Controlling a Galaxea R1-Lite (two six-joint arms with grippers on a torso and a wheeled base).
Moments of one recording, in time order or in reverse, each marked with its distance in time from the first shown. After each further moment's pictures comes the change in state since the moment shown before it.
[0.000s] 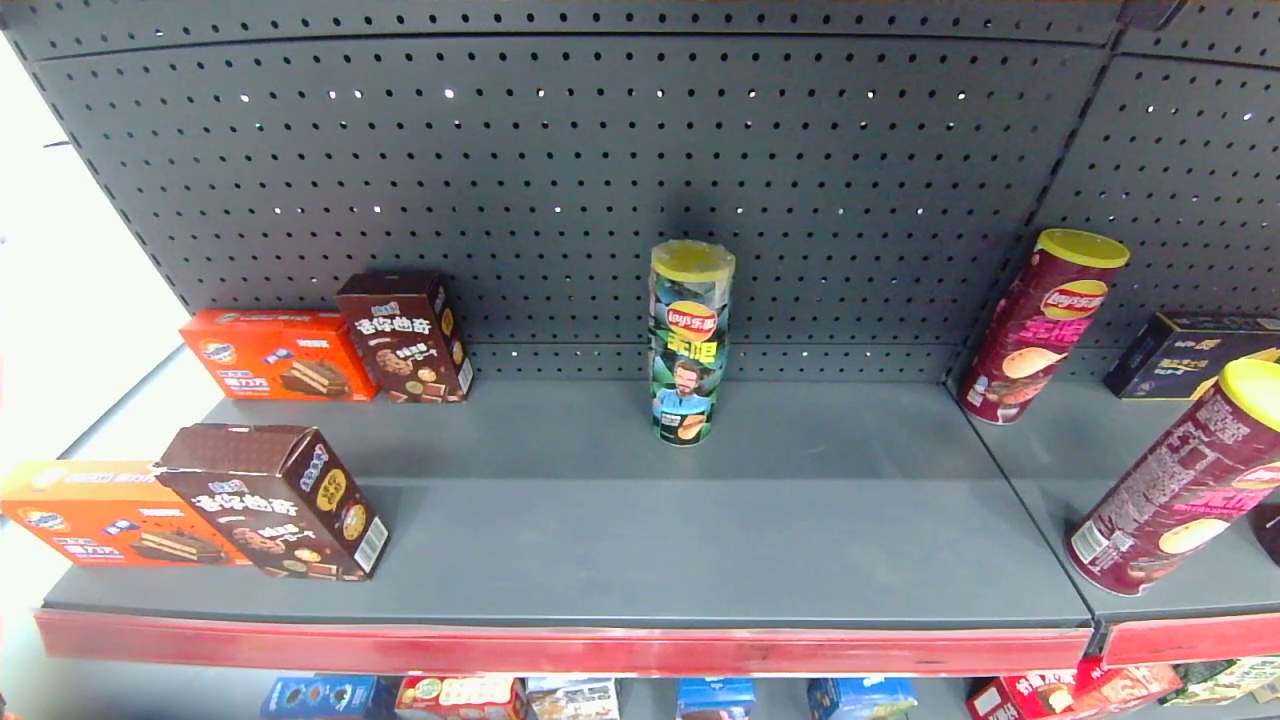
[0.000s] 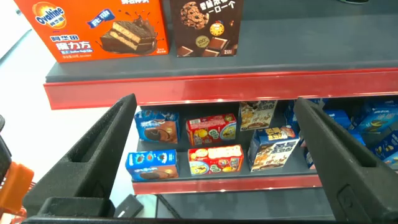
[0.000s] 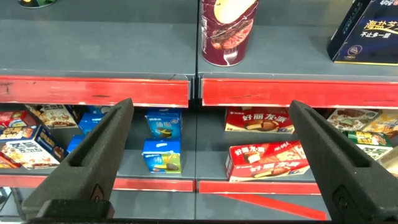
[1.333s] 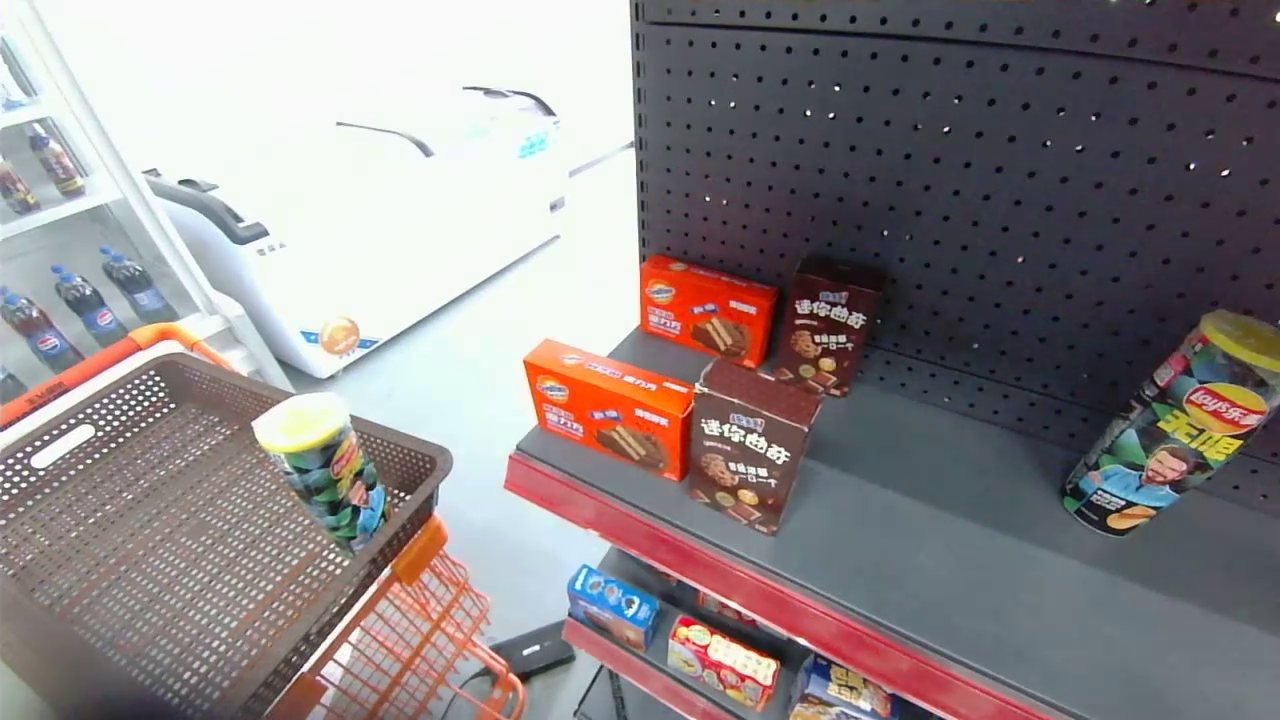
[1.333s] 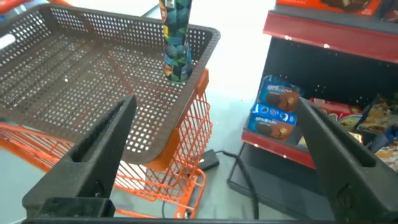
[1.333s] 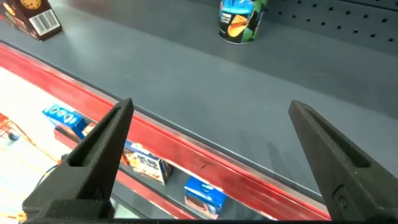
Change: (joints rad) left arm 0.000 0.000 0.000 0.000 -0.001 0.002; right arm 0.001 0.000 0.000 0.000 -0.008 0.004
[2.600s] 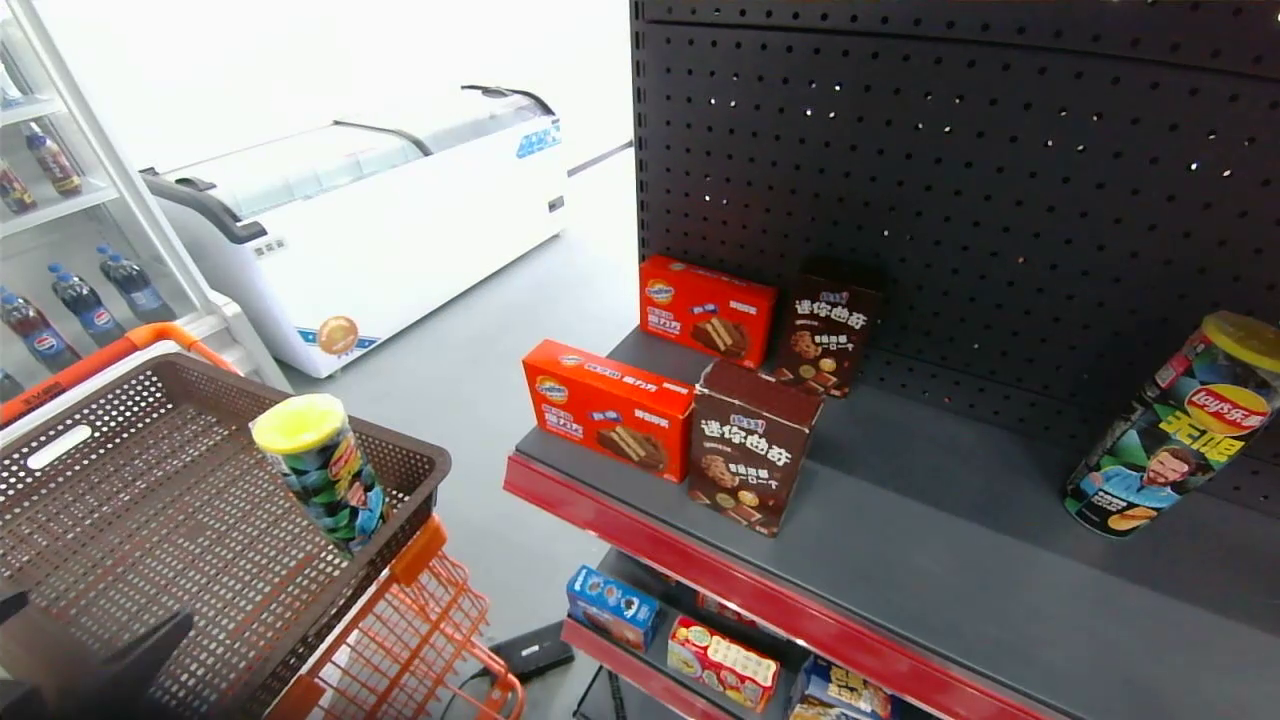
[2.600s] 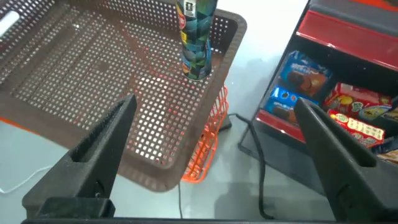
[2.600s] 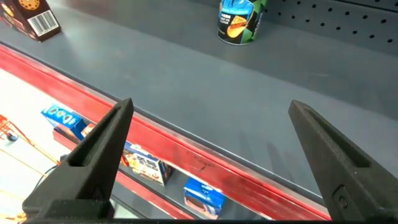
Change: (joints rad) left arm 0.018 0.806 -0.342 -0.149 0.085 -0.004; right arm -0.001 0.000 0.000 0.000 0.000 0.000
